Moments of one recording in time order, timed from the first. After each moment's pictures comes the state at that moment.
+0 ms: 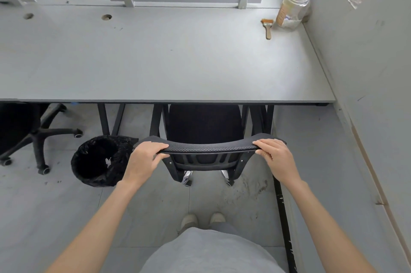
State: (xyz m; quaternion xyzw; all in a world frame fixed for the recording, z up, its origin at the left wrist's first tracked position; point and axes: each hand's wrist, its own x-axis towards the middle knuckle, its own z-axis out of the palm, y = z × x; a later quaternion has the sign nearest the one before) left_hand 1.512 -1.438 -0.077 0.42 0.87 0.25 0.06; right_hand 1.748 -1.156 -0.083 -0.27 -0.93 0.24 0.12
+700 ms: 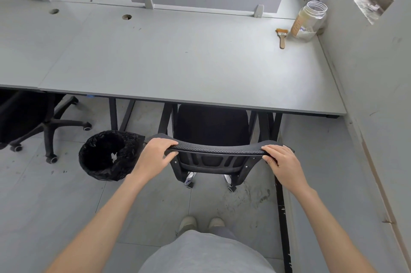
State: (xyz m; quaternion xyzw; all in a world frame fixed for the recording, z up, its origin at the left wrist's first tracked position) left_hand 1.517 -1.439 -0.072 0.41 0.88 0.25 0.08; right_hand 1.747 -1.159 -0.076 -0.25 -0.94 0.23 0.10
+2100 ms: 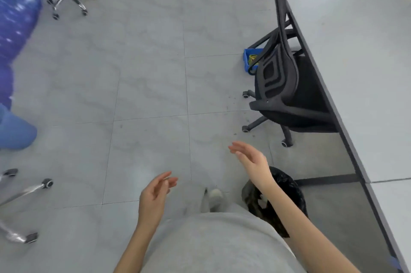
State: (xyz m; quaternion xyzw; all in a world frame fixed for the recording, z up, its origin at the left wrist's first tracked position) left_hand 1.413 -1.996 -0.079 -0.50 0.60 0.60 -0.19; right_hand 1.186 -1.875 -0.077 0.22 -0.74 0.51 -0.38
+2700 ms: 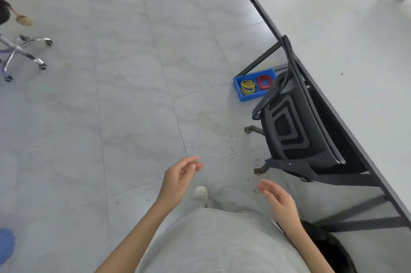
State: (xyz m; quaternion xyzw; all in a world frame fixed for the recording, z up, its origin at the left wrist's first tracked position) left_hand 1.107 -2.339 -0.061 -0.31 0.71 0.63 -0.04; right_hand 1.014 -2.089 -0.111 0.01 -0.82 0.48 -0.30
